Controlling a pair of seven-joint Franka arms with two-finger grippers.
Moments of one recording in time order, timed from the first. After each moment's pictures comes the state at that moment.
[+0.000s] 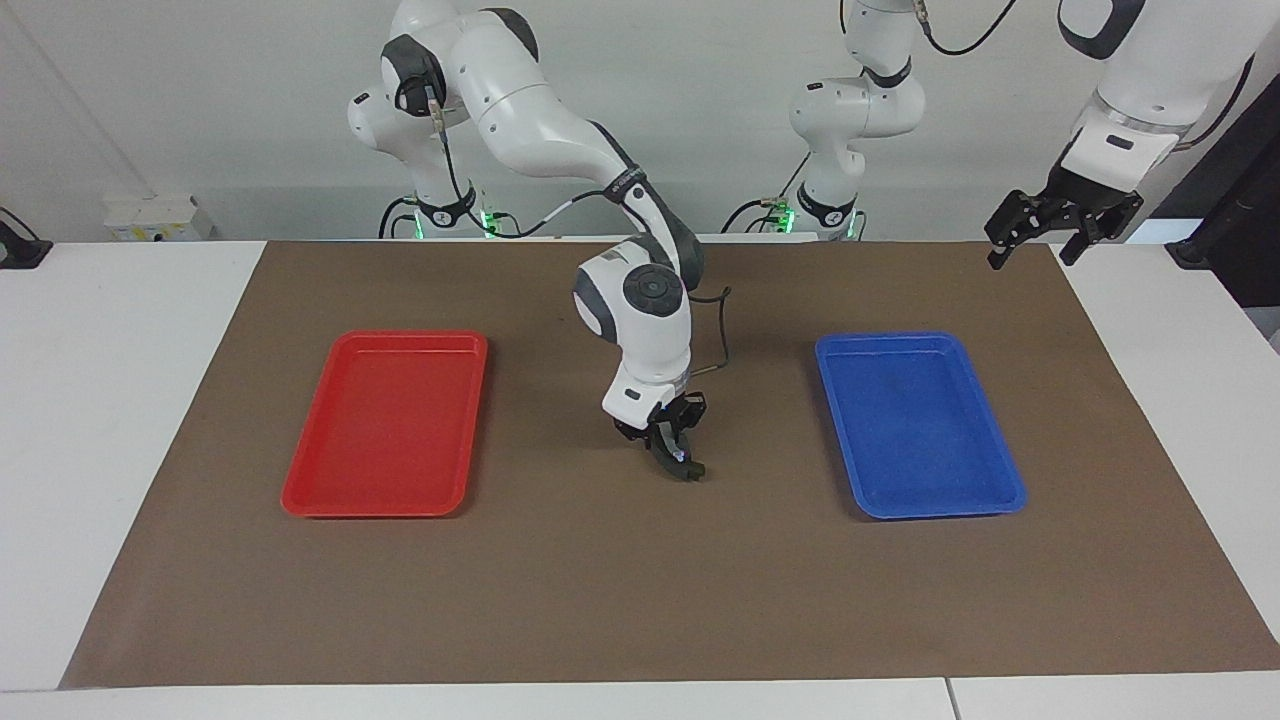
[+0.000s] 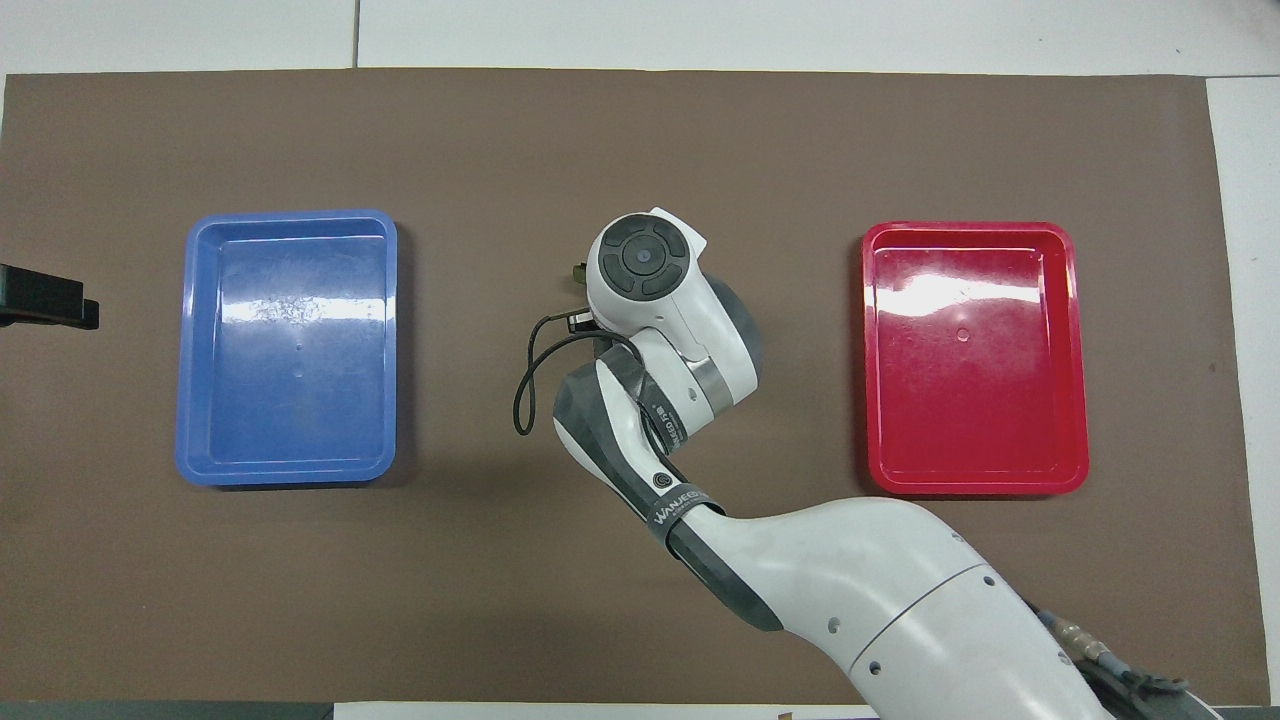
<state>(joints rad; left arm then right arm) -0.02 -0.08 0.01 -1.64 0.00 1.59 0.02 0.63 0.65 -0.04 -1.50 0.06 2.22 0.40</state>
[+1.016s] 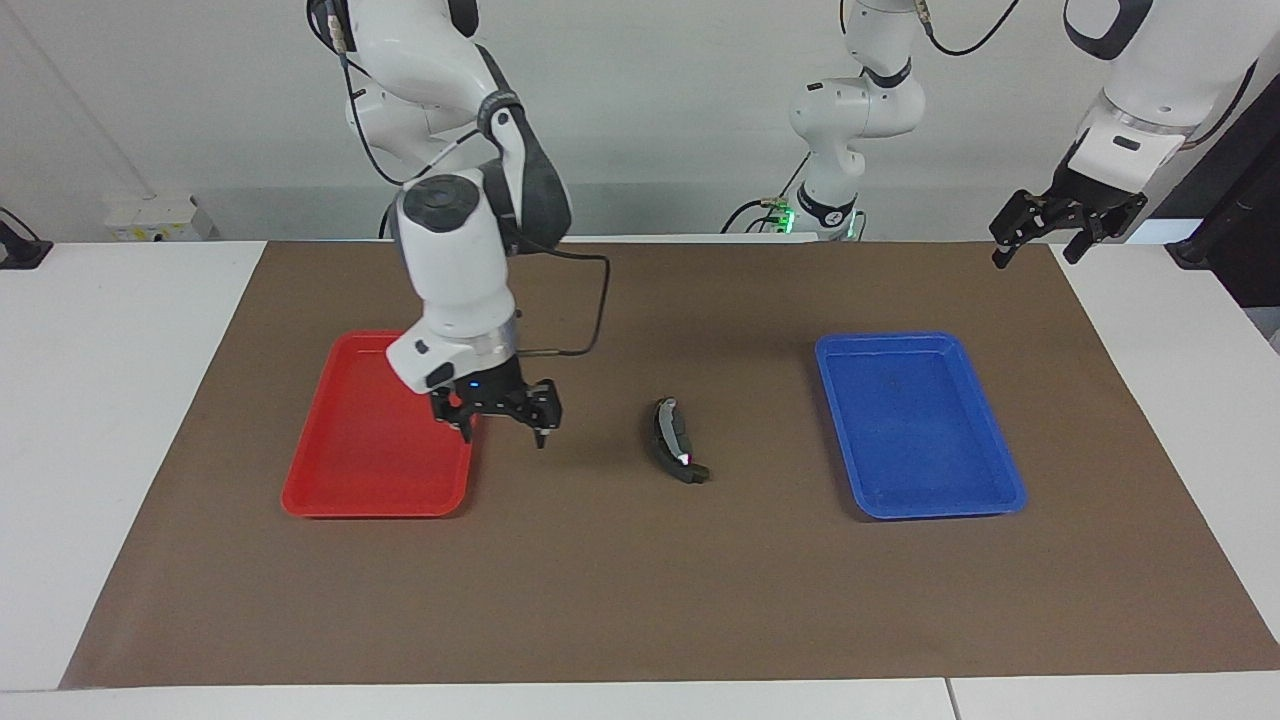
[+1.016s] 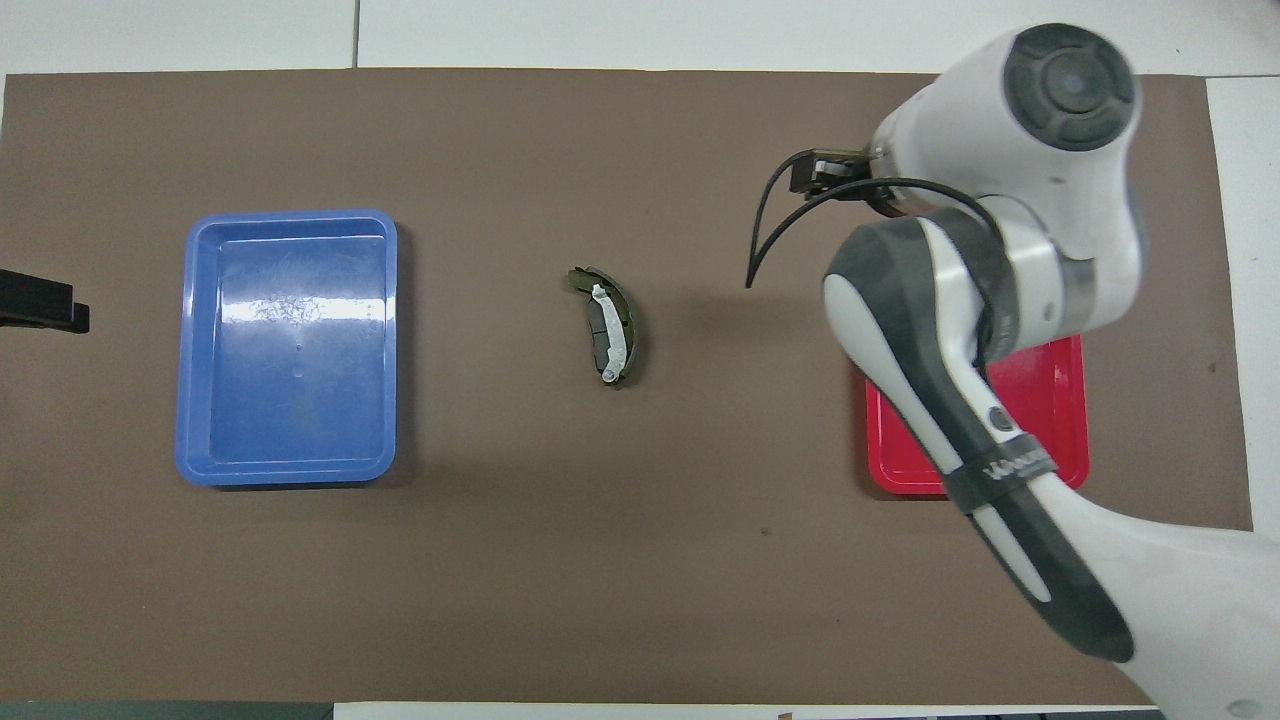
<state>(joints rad) -0.02 -0.08 0.02 -1.64 0.00 1.58 0.02 0.37 0.30 -0.17 -1.57 0.03 2.06 0.41</state>
